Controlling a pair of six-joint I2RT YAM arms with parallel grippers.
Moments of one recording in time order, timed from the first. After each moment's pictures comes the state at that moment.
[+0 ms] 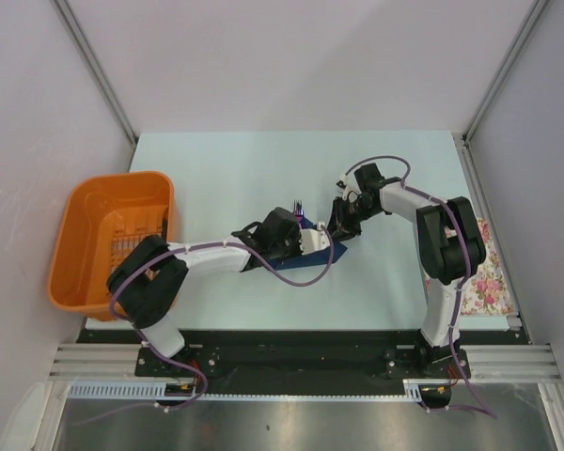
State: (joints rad) left arm -0.80 1.67 0.92 -0.02 0.07 0.63; right arm 0.31 1.97 1.32 -0.60 -0.72 0.38
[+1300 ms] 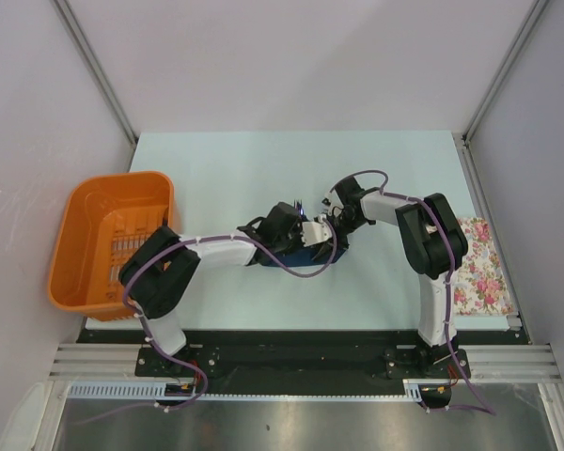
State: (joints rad) left arm -0.78 1.77 0.98 0.05 -0.01 0.66; right arm 0.42 2.07 1.31 -0.57 -0.69 0.46
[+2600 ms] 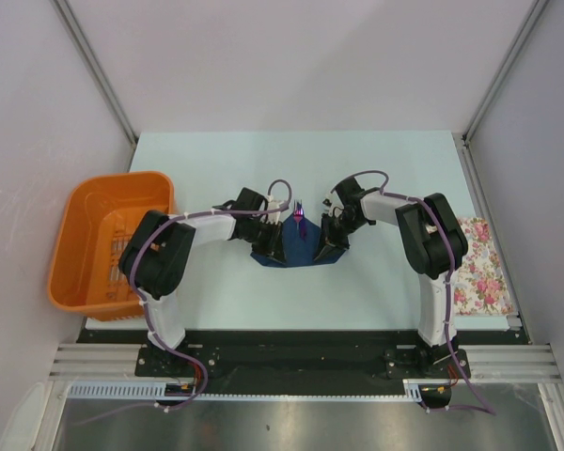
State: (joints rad) left arm -0.48 1.87 1.04 -0.28 0.60 -0.21; right arm 0.41 2.07 1.31 -0.58 -0.67 0.47
